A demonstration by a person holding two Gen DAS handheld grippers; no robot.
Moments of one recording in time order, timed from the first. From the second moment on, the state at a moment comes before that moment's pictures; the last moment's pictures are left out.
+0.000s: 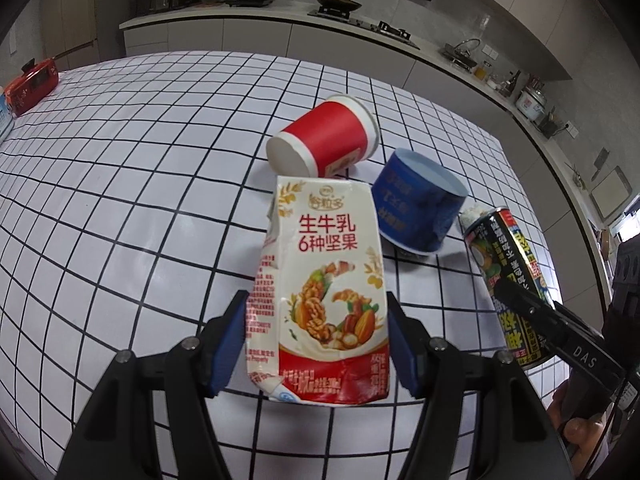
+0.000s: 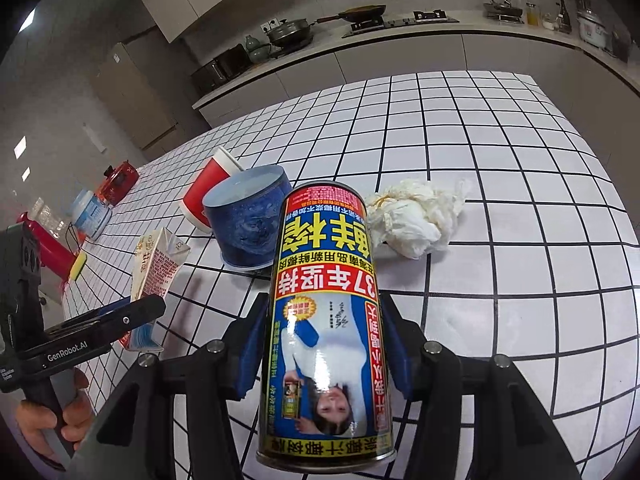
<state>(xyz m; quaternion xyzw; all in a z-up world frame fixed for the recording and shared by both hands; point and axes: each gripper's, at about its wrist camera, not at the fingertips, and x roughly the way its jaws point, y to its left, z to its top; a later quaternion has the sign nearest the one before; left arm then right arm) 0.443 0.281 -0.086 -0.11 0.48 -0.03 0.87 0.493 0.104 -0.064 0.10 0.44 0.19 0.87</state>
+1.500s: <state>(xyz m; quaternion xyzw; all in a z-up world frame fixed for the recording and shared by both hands) 0.394 -0.147 -0.097 0.00 0.50 -0.31 0.81 0.276 -0.315 -0.105 0.25 0.43 -0.08 0.87</state>
